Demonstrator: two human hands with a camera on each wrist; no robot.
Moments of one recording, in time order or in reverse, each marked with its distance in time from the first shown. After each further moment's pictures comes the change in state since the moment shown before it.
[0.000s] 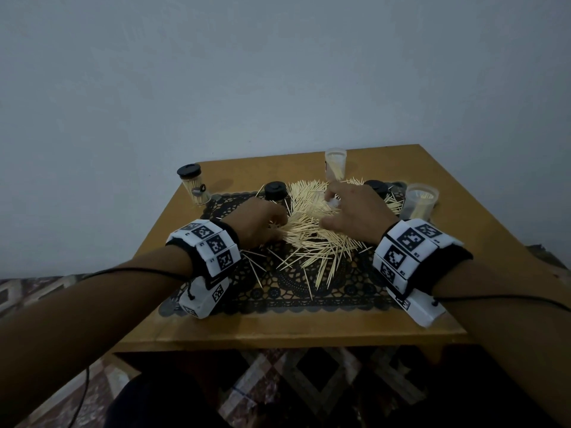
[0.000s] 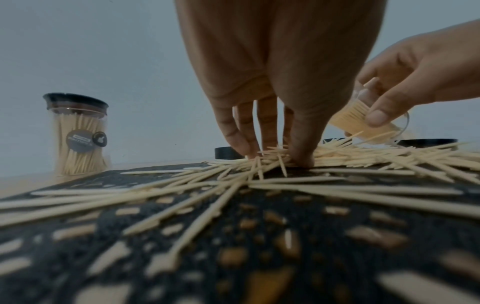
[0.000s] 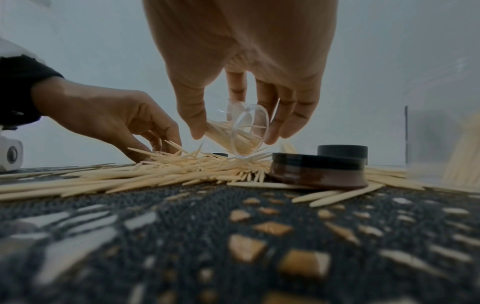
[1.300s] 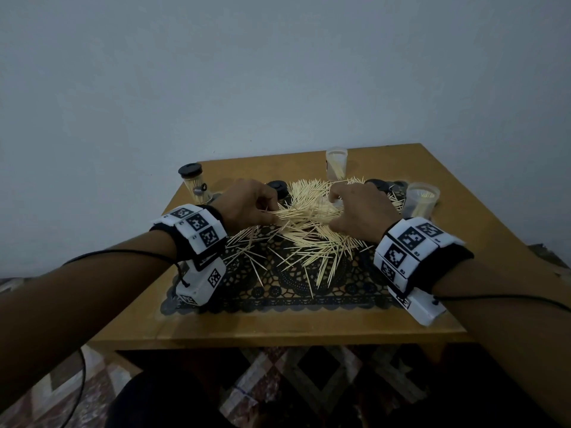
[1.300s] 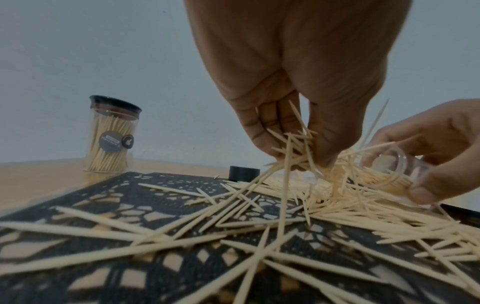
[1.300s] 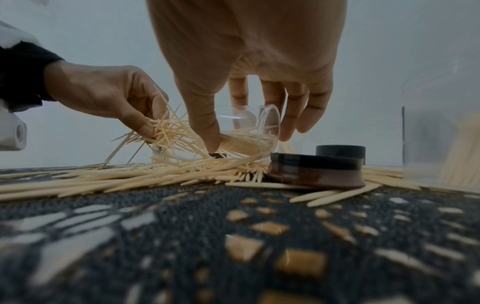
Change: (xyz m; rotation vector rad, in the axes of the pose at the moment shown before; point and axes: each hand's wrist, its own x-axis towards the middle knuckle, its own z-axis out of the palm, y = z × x) left_hand -0.008 -0.003 -0.028 -0.204 0.126 -0.065; right_hand -0.004 -0.002 -0.004 -0.150 -0.040 0.069
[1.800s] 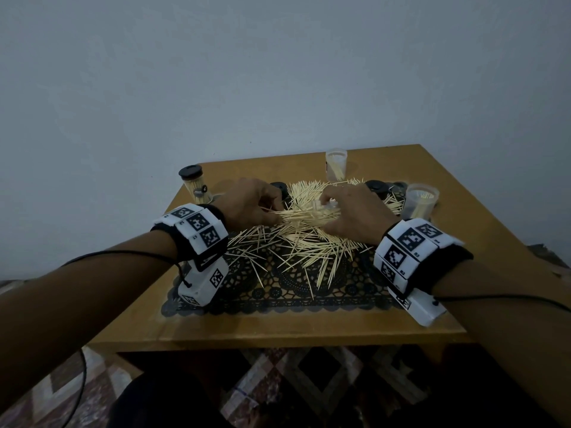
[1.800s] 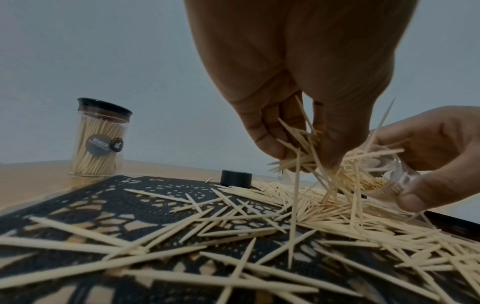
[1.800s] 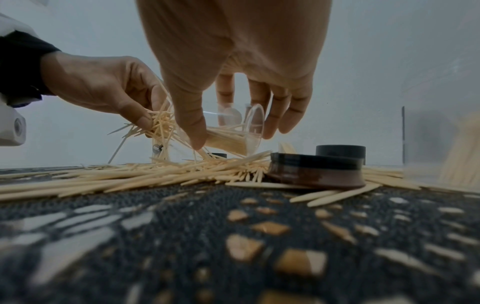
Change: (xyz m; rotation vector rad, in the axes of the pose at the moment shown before) left_hand -0.002 0.012 -0.007 -0.068 -0.036 -0.006; right_hand 0.000 -0.007 -0.001 0.077 -0.014 -0.056
